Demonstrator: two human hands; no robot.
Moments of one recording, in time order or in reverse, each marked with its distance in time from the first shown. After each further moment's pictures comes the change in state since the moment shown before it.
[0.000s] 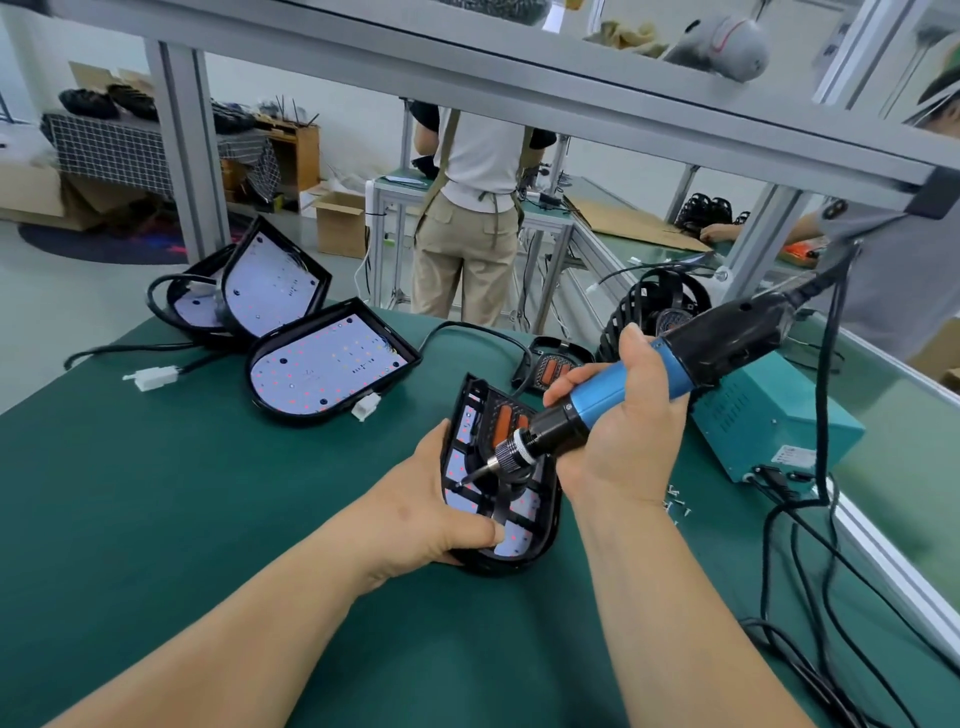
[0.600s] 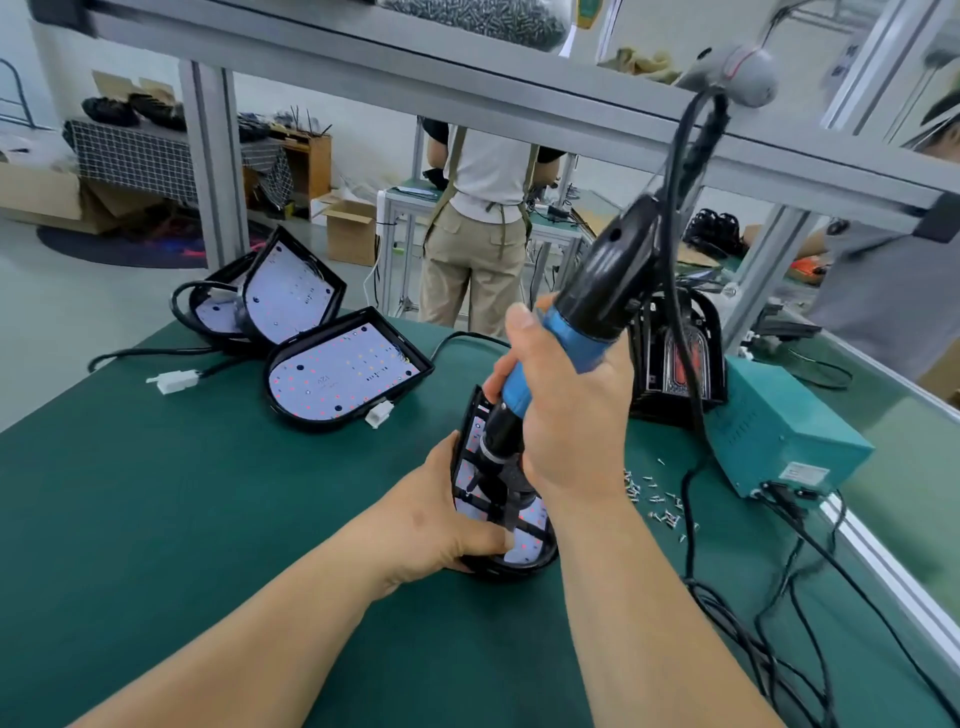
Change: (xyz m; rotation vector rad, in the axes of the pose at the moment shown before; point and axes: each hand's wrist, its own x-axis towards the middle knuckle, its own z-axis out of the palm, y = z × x) left_hand -0.001 -0.001 0.000 -0.001 0.049 0.019; right_hand -0.019 0.006 0.040 -0.380 -0.385 -0.142
